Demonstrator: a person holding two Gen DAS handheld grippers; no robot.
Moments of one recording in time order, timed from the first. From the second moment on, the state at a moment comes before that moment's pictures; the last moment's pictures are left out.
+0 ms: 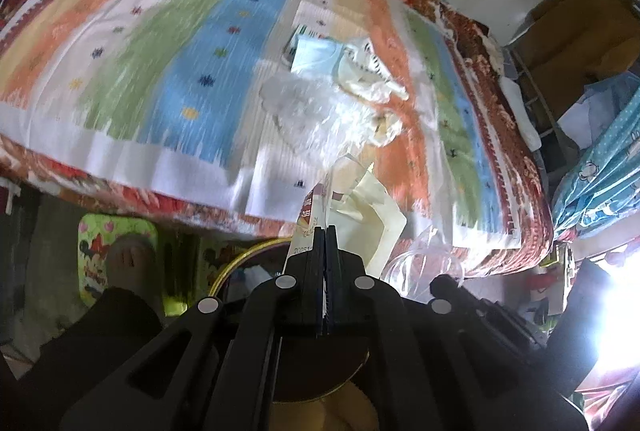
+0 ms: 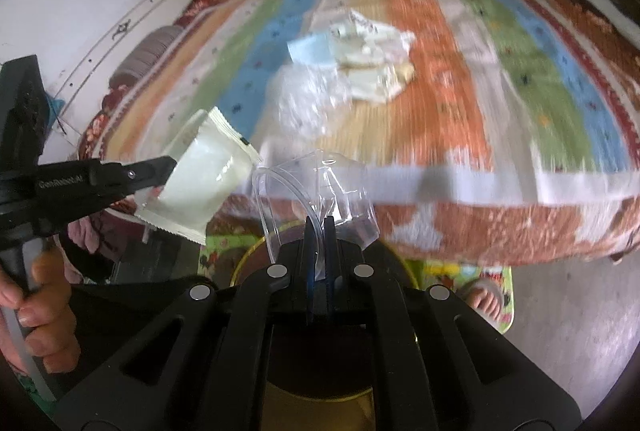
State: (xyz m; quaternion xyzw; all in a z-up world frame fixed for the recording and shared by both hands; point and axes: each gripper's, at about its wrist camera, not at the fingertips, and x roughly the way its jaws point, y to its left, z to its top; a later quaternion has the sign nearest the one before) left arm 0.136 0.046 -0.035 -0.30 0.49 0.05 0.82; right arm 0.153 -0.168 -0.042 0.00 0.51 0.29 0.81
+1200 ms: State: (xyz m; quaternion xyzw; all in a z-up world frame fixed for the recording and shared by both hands) left arm 0.140 0.051 -0.052 -0.33 0.50 0.06 0.79; right arm 0.156 -0.172 -0.070 0.02 0.57 0.26 0.78
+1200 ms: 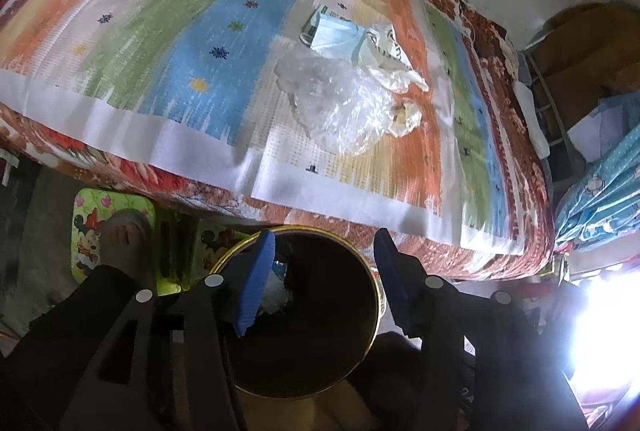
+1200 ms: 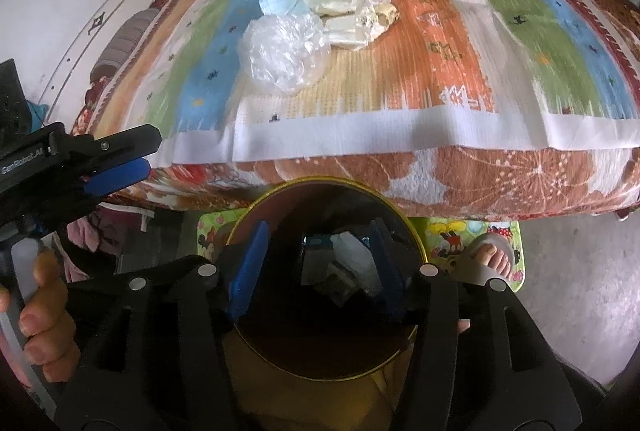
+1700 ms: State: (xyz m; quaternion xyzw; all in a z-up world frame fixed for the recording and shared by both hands) left arm 0.157 0.070 -0.042 -0.34 0.48 0.09 0.80; right arm 0.184 -0.177 -0.041 0.06 0.54 0.28 0.79
